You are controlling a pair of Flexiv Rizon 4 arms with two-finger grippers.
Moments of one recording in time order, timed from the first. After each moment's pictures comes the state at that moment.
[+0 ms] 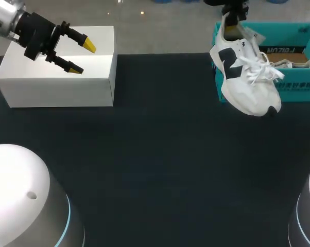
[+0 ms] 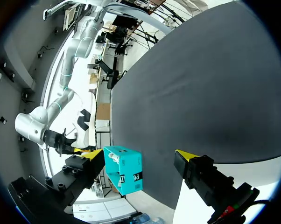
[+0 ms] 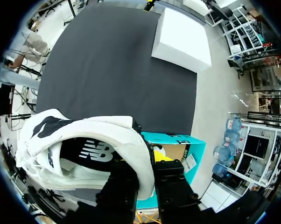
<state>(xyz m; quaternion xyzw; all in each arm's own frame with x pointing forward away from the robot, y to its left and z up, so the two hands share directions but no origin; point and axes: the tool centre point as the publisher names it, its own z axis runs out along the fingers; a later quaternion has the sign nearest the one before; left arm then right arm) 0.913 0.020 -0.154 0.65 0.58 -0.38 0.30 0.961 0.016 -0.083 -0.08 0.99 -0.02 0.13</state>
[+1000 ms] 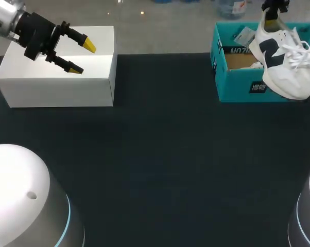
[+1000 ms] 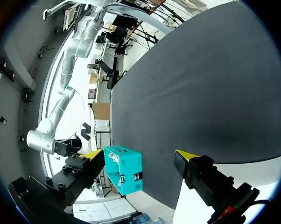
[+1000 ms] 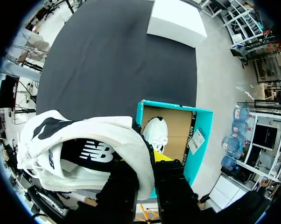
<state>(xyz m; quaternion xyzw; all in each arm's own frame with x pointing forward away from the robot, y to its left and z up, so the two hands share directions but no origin) 0.913 0.020 -0.154 0.65 0.58 -0.38 0.30 1.013 -0.097 -0.103 -0.06 0.99 -0.03 0.10</state>
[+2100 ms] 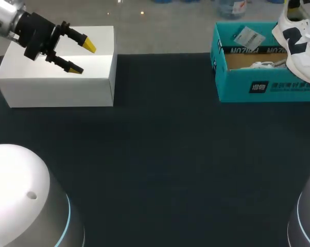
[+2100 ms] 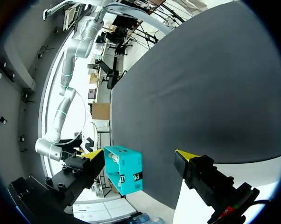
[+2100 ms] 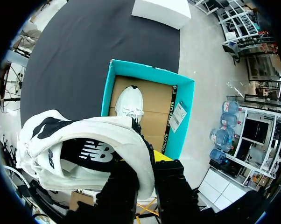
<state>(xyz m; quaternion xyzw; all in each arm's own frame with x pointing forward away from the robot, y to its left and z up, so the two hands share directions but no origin) 0.913 0.020 -0.154 0.65 0.58 -0.38 0.30 1.108 -0.195 -0.111 -0.06 0.98 -0.06 0.16</state>
